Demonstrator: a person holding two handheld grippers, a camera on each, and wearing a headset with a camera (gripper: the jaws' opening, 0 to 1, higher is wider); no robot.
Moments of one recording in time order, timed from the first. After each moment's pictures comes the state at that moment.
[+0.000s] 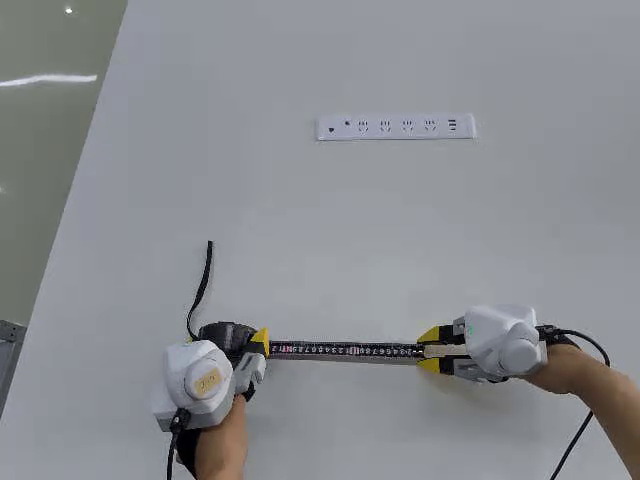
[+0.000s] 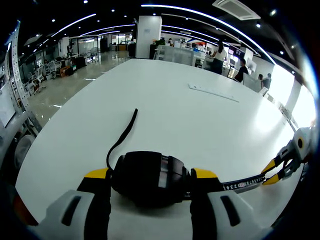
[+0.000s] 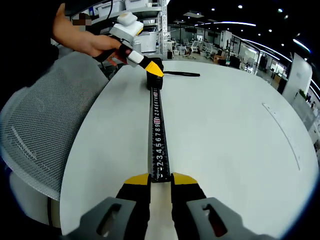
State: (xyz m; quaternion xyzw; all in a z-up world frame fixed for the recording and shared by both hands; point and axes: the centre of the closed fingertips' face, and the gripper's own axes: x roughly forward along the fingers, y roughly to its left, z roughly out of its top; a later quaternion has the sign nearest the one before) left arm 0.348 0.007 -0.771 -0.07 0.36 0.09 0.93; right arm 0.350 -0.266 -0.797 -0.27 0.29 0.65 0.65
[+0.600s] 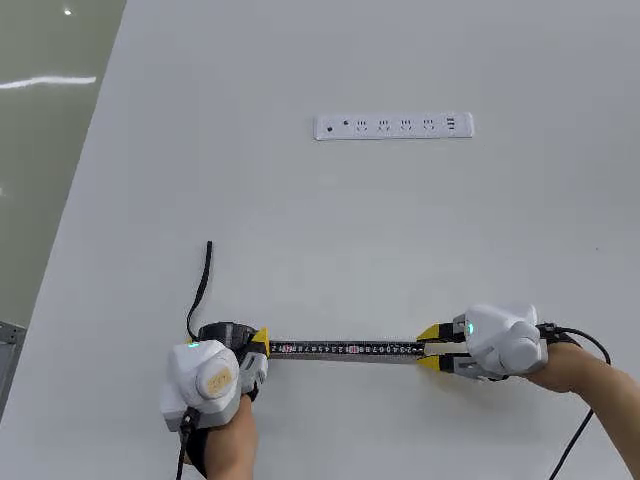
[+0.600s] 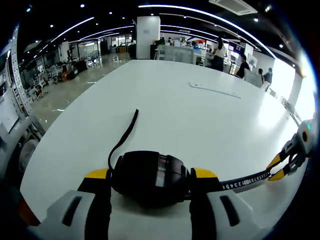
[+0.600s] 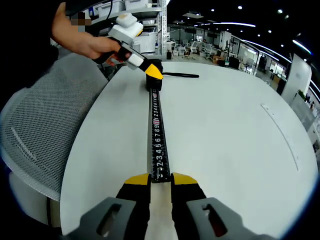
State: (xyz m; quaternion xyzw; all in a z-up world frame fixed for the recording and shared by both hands) left arm 0.347 0.006 -0.772 -0.04 0.36 0.10 0.93; right arm 0.351 -0.266 -0.793 -0.28 0.28 0.64 0.66
